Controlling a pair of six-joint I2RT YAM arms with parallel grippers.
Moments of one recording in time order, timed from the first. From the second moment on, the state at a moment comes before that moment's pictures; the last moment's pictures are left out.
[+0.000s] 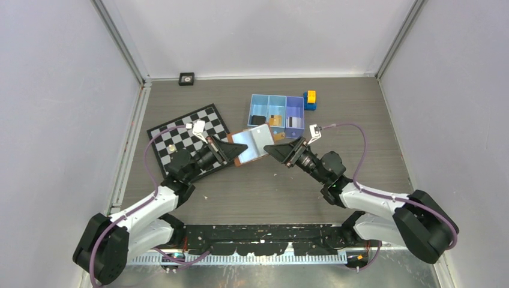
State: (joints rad) left arm -0.52 0.99 0.34 0.79 0.39 -1.01; right arm 0.69 1.18 0.31 1.04 -0.18 1.14
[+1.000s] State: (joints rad) left arm -0.52 1.15 0.49 0.47 0.45 -0.86; right arm 0.69 1.13 0.46 0.51 -0.15 0.88
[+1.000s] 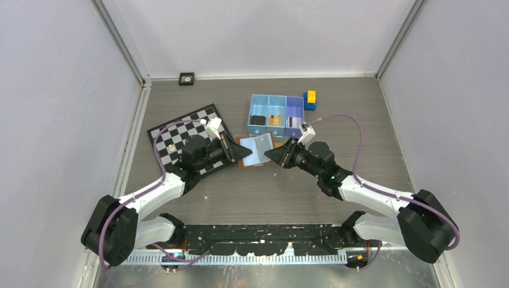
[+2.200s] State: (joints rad) left arm -0.51 1.31 0.49 0.67 0.54 -0.94; right arm 0.71 1.21 0.43 0.69 -0.16 0.91
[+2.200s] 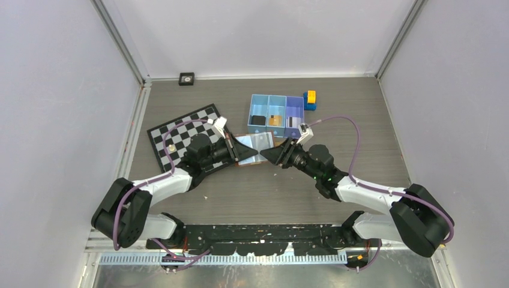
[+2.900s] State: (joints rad) left arm -0.51 1.31 0.51 0.63 0.54 -0.92; right arm 0.64 1.22 0.41 0.78 -0.28 1.00
